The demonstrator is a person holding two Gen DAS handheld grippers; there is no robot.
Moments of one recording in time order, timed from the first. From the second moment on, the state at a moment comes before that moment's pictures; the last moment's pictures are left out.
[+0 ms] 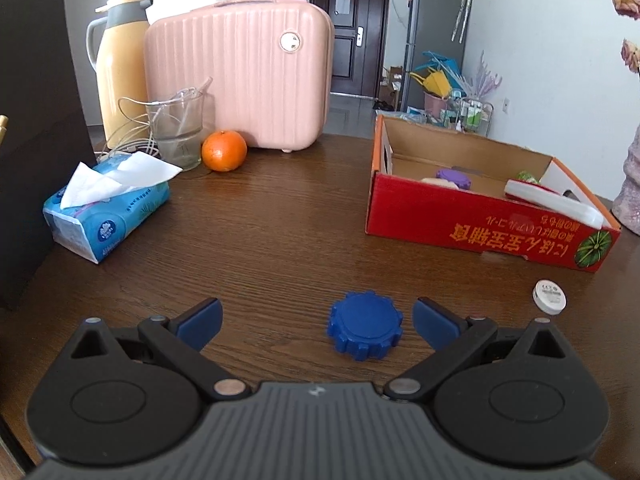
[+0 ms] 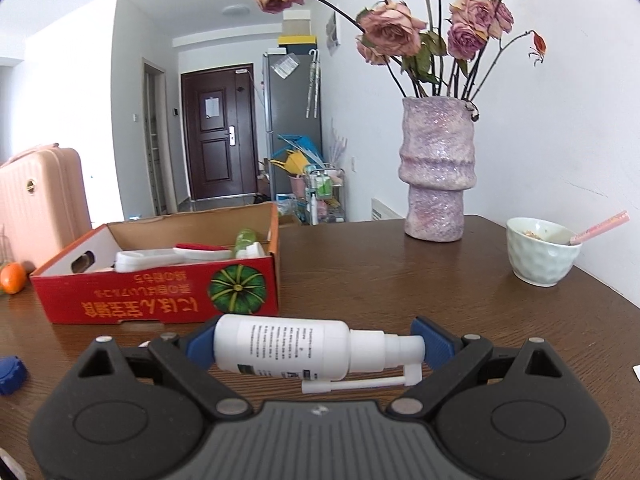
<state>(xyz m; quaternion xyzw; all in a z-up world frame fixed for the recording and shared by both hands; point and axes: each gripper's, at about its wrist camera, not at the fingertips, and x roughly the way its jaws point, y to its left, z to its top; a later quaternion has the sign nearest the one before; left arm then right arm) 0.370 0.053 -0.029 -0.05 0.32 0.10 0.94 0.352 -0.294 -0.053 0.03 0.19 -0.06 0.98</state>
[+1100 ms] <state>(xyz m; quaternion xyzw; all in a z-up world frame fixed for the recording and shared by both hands) 0.406 0.039 -0.065 -0.01 0.37 0.07 0.93 0.340 -0.275 -0.051 0.02 0.18 -0.02 0.98</state>
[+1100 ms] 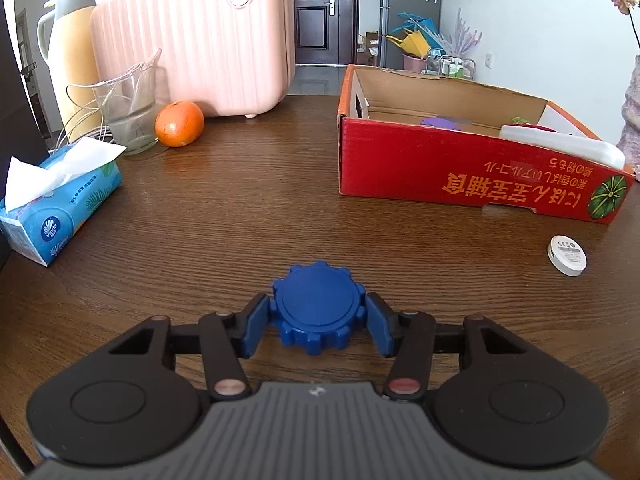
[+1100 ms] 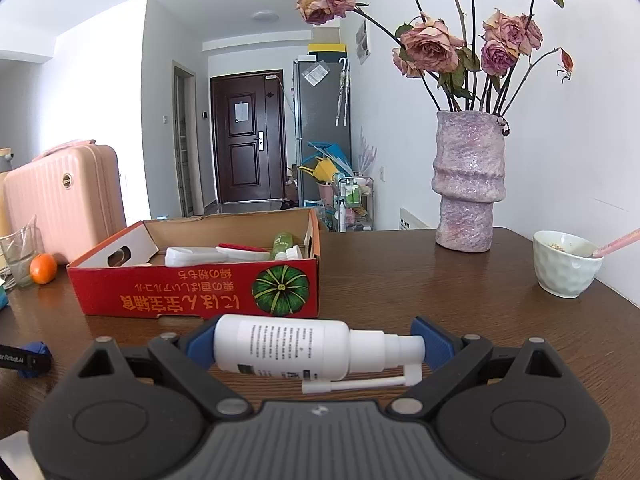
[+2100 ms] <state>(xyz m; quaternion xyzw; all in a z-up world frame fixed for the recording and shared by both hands) 0.359 0.025 -0.028 -0.01 0.28 0.07 0.96 0.323 -0.262 -0.052 0.01 0.17 -0.01 0.99</state>
